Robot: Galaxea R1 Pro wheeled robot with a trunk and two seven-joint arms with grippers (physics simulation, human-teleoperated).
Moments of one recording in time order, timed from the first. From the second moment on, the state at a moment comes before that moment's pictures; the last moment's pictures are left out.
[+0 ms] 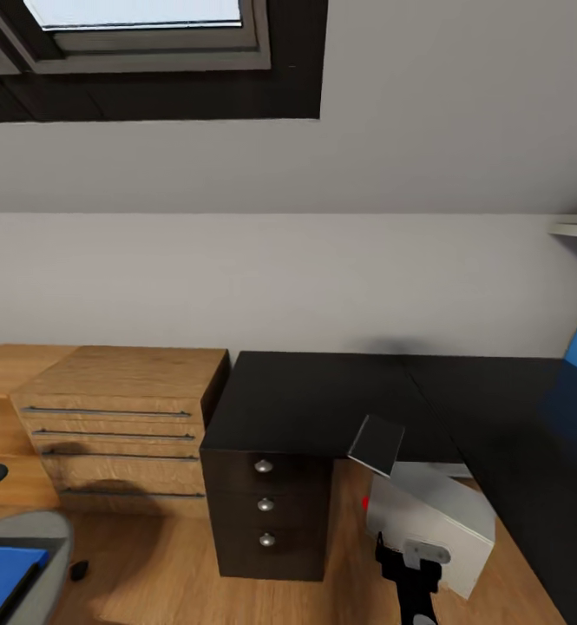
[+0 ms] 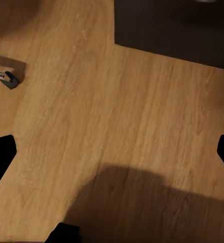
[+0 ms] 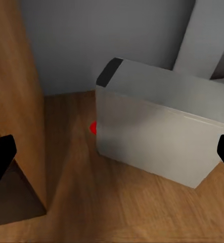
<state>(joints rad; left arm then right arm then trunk) -0.01 -0.13 -0.17 -0.75 0.21 0.07 0.37 -0.53 0.06 0.08 0.00 -0.12 -0.65 -0.29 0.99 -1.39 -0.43</state>
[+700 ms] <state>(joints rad) -0.01 -0.17 -0.17 -0.71 0.22 0.04 0.37 -0.47 0.07 0.09 0.02 -0.10 -0.67 -0.29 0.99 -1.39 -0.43</state>
